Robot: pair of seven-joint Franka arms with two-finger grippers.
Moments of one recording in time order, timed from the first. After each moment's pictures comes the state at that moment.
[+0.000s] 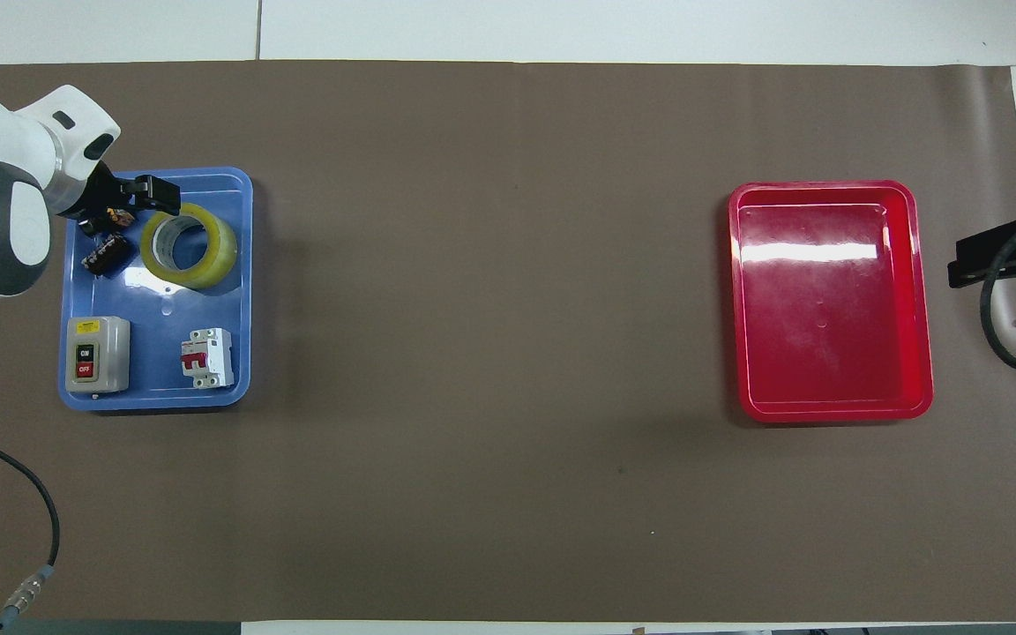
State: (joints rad) left arm -0.01 0.39 0.02 -1.73 0.01 2.22 0.04; right arm -0.01 -0.03 0.00 -1.53 -0.02 1.45 0.07
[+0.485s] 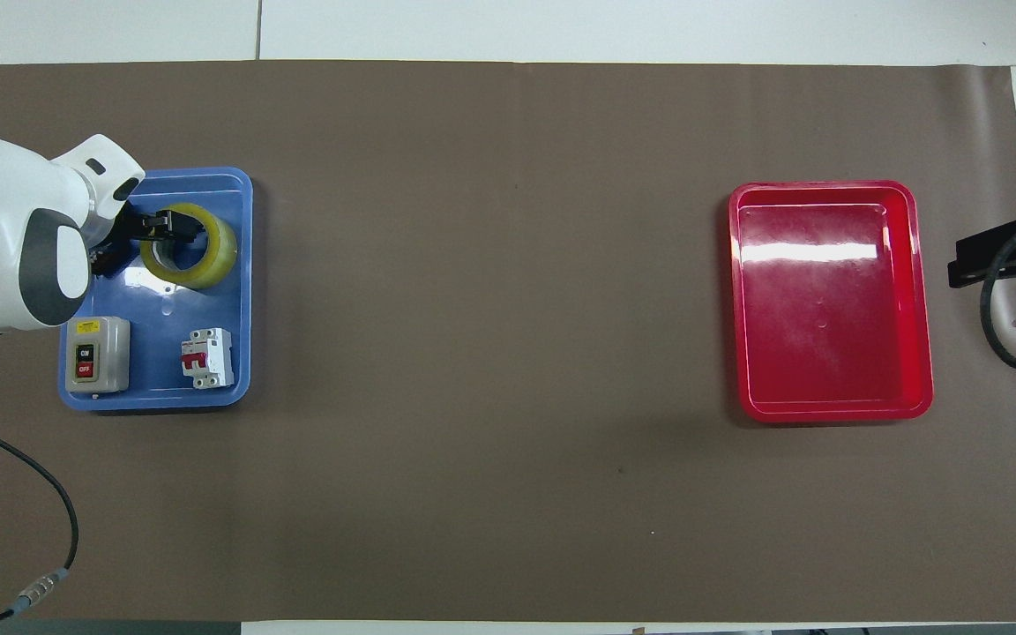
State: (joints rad) left arm 0.01 0.41 0.02 -1.86 0.01 2.36 0.05; right arm -0.01 -0.03 0.00 -1.53 -0.02 1.45 0.07
